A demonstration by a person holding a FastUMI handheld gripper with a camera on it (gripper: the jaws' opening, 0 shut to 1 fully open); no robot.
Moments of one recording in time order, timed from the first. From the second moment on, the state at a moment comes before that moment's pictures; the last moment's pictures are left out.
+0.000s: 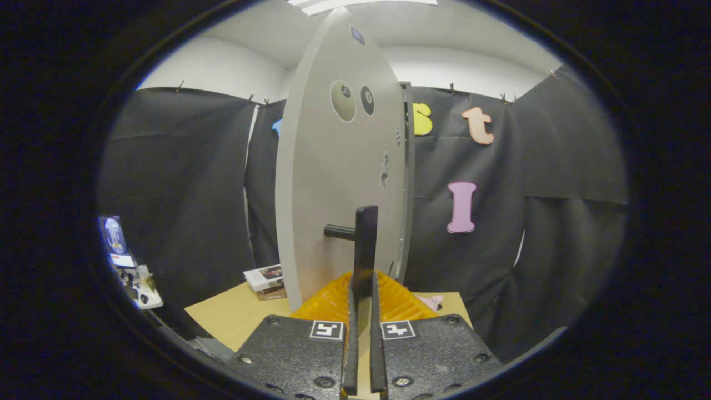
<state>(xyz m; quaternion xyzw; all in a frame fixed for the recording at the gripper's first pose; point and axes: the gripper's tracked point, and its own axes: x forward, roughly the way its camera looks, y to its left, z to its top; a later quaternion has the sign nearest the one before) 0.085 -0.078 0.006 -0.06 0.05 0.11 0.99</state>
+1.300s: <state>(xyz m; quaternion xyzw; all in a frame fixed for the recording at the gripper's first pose) 0.000 -0.074 -0.023 -0.03 0.02 0.04 1.00</state>
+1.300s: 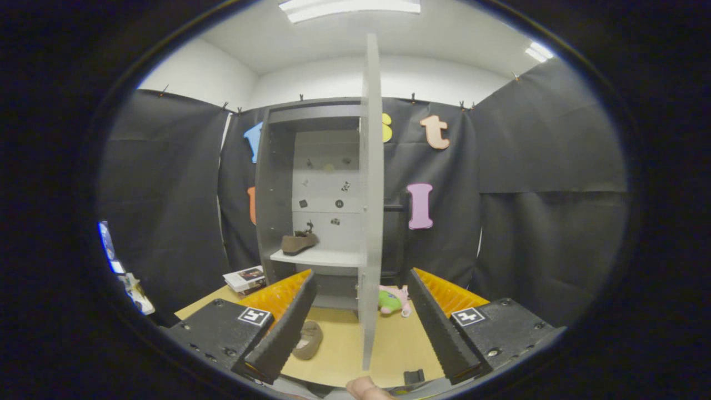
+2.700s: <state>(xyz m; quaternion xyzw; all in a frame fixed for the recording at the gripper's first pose) 0.137 0.085 -0.363 -0.06 0.10 0.08 0.99</state>
